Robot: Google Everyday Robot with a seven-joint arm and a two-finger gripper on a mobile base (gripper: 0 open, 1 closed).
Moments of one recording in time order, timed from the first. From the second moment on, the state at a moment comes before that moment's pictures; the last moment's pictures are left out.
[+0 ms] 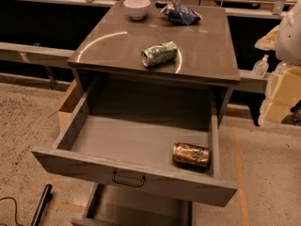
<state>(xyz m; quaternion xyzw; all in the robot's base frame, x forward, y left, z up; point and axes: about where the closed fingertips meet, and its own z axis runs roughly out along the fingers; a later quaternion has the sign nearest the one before) 0.438 -0.217 0.977 -0.60 0.78 -0.04 0.16</state>
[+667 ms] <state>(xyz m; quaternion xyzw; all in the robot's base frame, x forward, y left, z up) 0.442 -0.215 0.953 -0.60 0.78 -0.03 0.17</state>
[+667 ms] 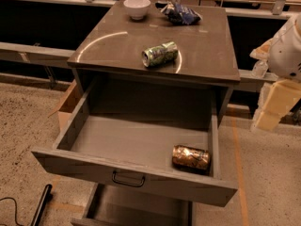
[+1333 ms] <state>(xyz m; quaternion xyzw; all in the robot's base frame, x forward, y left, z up) 0.455 -0.187 0.859 -0.62 0.76 0.02 0.20</state>
